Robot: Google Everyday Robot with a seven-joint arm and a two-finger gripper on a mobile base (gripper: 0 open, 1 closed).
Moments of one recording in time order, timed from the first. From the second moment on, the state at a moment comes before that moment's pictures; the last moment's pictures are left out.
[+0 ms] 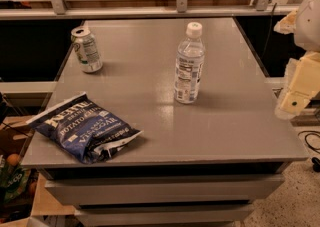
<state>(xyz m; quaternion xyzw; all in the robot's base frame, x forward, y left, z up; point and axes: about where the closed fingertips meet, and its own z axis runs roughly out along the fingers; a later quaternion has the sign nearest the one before) 0.438 -0.216 0.977 -0.60 0.78 -0.04 0.16</state>
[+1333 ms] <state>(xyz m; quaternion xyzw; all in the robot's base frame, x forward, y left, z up) 0.492 -0.195 0.947 -0.59 0.74 0.07 0.30</state>
